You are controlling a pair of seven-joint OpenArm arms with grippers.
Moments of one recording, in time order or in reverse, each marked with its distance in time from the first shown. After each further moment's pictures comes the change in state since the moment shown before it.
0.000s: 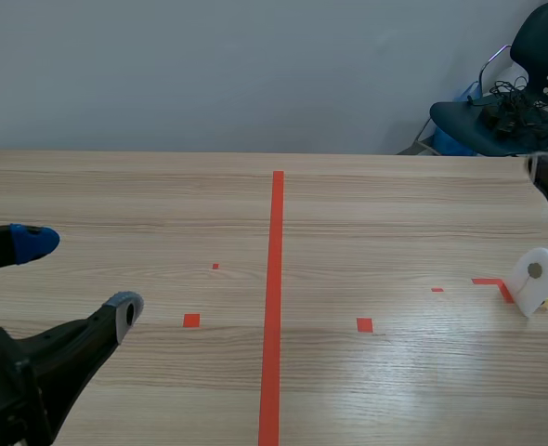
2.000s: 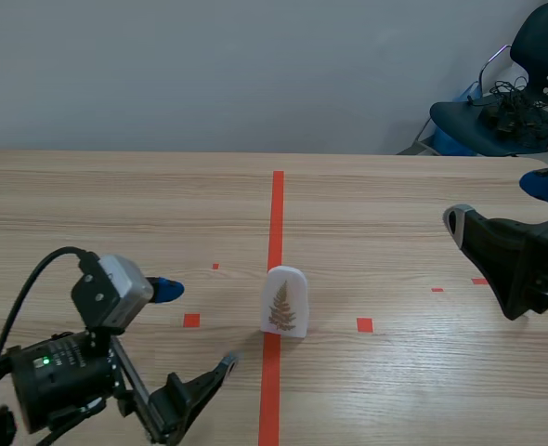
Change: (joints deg) left arm -36.0 8.0 28.0 -42.4 23.1 -2.4 -13.4; right arm -30.8 -6.8 3.4 33.2 3.9 -0.3 -0.1
